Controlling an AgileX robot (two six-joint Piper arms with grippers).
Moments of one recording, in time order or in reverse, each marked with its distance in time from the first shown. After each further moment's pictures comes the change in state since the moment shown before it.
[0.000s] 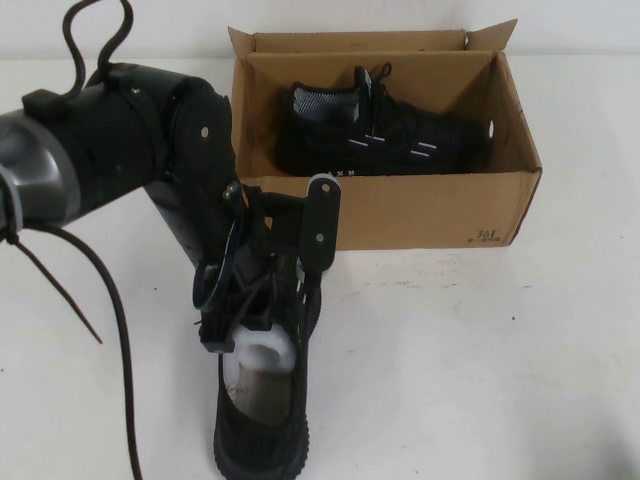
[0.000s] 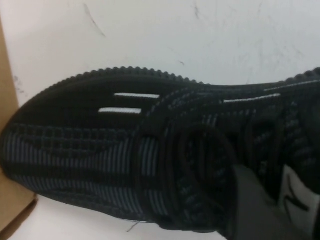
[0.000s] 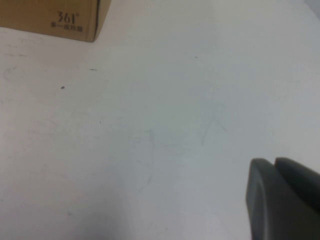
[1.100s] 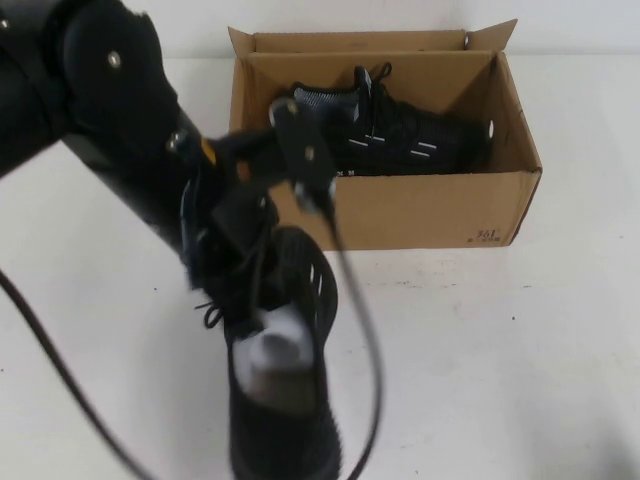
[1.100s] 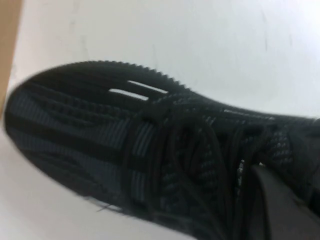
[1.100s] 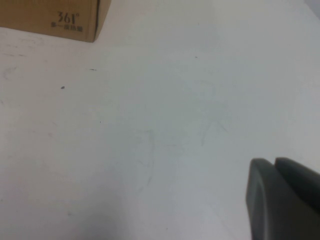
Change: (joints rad) right arm 0.000 0.000 0.000 0.000 0.000 0.000; left arm -0.008 -0.183 -0.041 -0.150 0.133 -0.373
